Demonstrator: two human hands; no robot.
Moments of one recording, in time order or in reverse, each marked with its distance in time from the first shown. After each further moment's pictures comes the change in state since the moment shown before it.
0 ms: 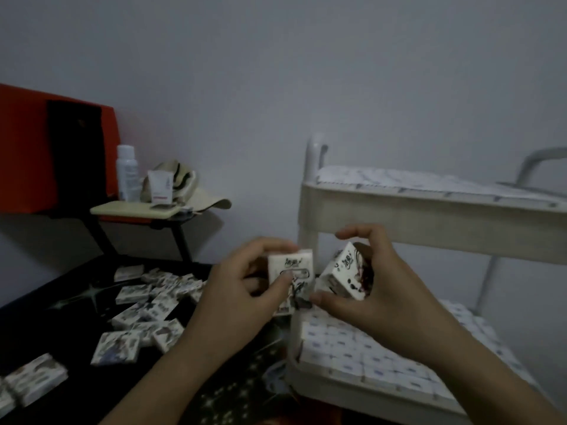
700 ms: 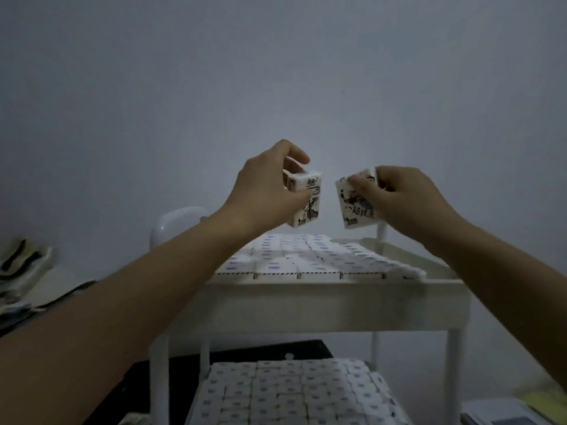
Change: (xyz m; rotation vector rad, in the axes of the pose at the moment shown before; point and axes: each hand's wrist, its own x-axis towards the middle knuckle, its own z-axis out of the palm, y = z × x) left_hand 0.206 0.114 0.136 0.291 -0.134 0.384; right_hand 0.063 0.000 -0.218 -0.463 0.551 0.126
